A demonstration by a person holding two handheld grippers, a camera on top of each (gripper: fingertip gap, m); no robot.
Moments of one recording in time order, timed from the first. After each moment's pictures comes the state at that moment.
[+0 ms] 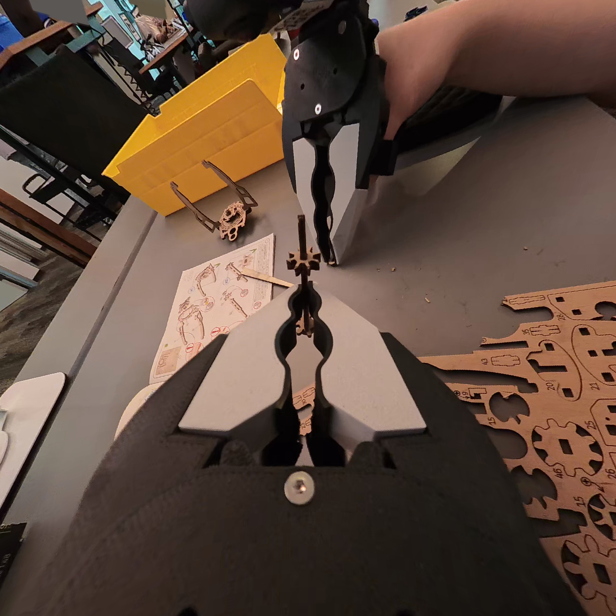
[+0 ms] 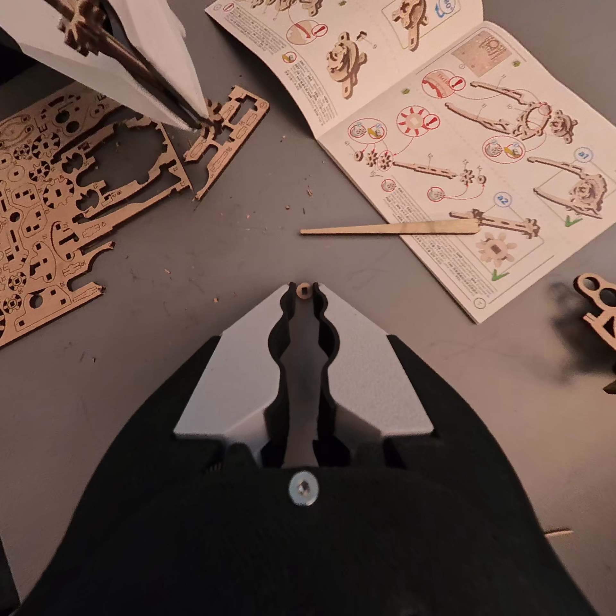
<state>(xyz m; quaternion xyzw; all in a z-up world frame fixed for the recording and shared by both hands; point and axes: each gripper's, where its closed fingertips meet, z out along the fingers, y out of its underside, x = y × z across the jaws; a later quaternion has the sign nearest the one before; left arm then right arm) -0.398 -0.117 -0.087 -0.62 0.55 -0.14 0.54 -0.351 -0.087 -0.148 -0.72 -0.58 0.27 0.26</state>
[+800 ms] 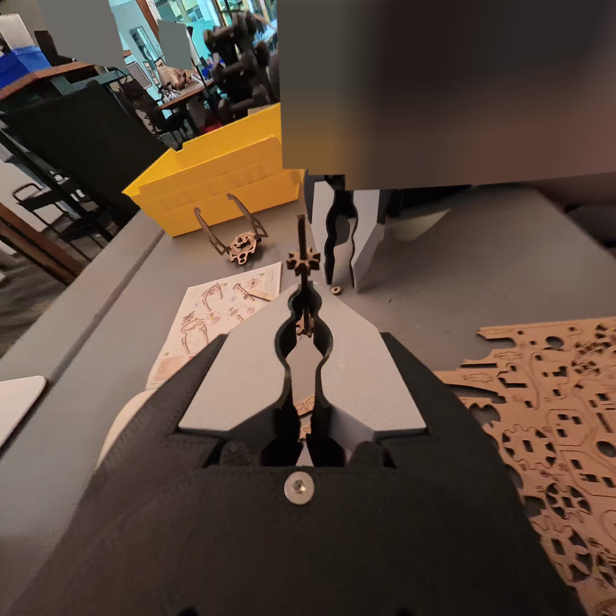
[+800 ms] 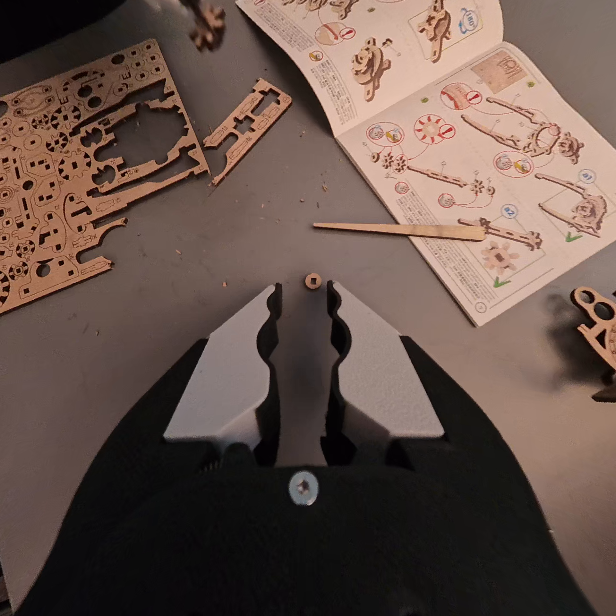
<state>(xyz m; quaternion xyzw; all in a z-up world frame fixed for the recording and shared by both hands) -0.412 -0.120 -0.055 -0.61 0.50 -0.22 0.57 -0.346 -0.093 -0.145 -0.69 -0.61 0.27 0.27</state>
